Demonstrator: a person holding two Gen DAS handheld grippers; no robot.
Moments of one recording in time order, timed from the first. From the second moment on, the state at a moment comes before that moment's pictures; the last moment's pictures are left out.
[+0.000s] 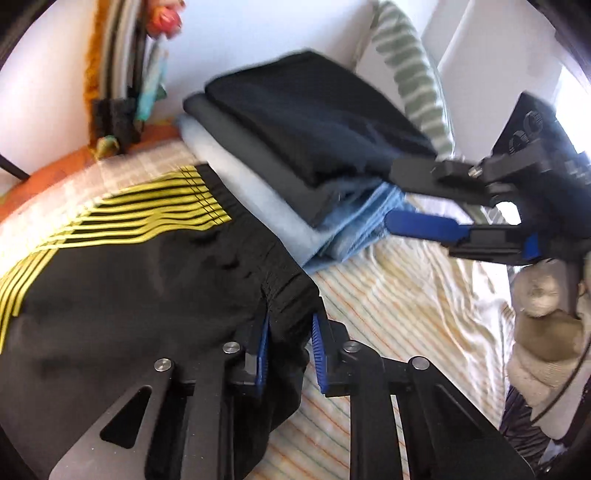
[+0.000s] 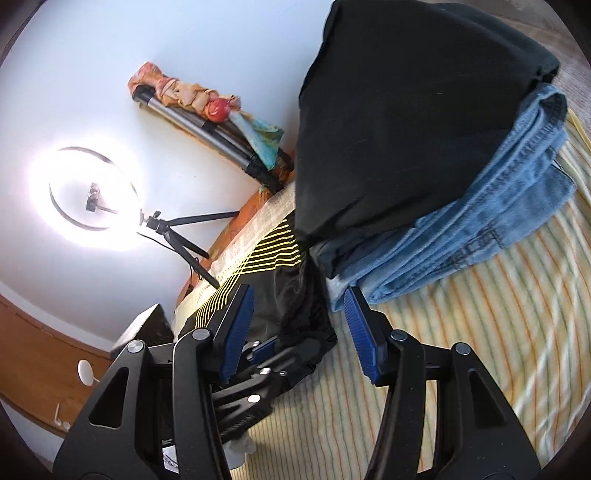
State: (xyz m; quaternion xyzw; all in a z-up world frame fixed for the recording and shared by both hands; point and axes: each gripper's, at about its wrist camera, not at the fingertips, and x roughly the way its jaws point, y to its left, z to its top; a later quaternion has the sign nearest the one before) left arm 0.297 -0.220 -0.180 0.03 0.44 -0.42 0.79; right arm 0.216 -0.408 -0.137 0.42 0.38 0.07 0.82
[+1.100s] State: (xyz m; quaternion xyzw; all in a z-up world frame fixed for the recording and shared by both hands) left arm 0.308 -0.150 -0.154 -0.08 0.40 -0.40 0.82; right arm 0.333 -0.353 -0.198 0.47 0.48 0.13 0.73
